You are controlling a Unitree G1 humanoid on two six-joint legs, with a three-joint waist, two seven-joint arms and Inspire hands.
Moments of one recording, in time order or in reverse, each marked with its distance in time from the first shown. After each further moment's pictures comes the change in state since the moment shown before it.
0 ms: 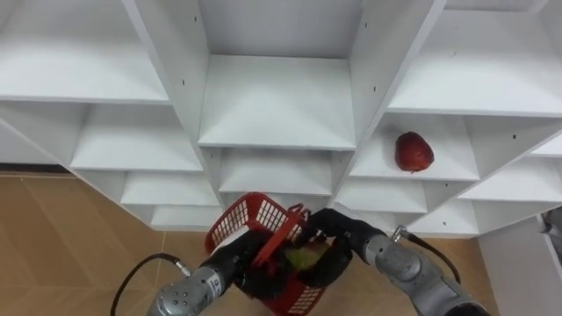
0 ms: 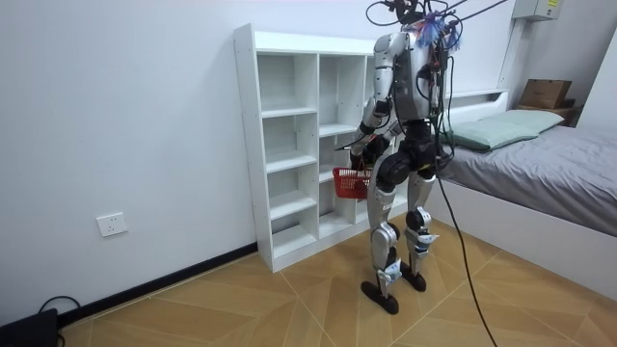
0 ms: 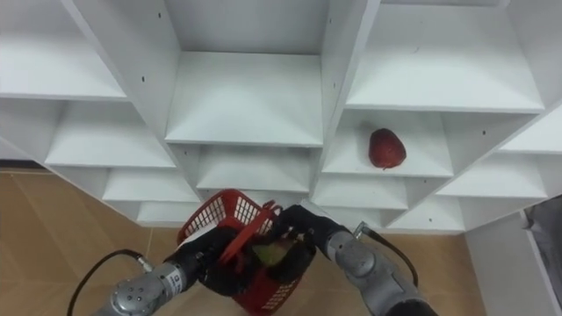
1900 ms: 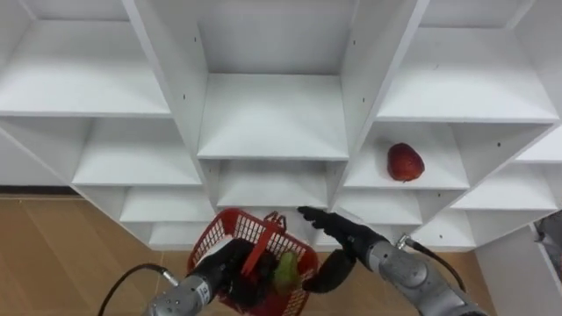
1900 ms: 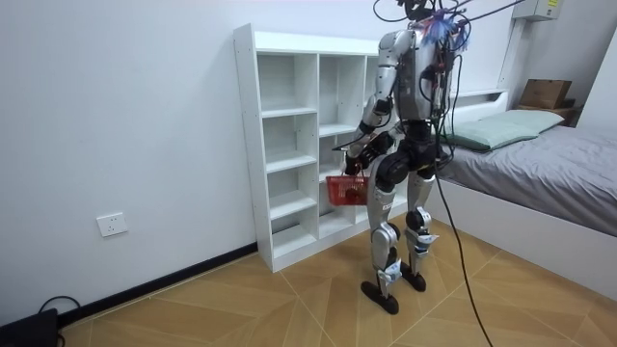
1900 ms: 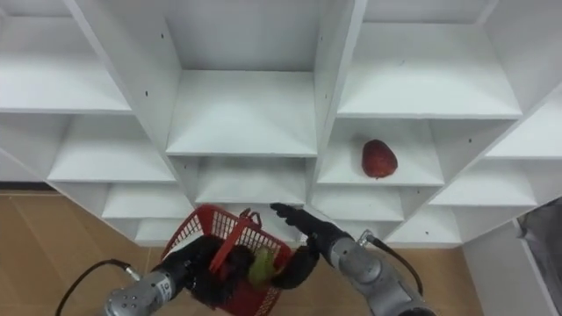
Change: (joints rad) left arm 0.027 0.028 0.040 0.138 0.019 -0.006 0.112; right arm 0.096 -0.054 0.017 -0.050 0.139 -0.017 -0.006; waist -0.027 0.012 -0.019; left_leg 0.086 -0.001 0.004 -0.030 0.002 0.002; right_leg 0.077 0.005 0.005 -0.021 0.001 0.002
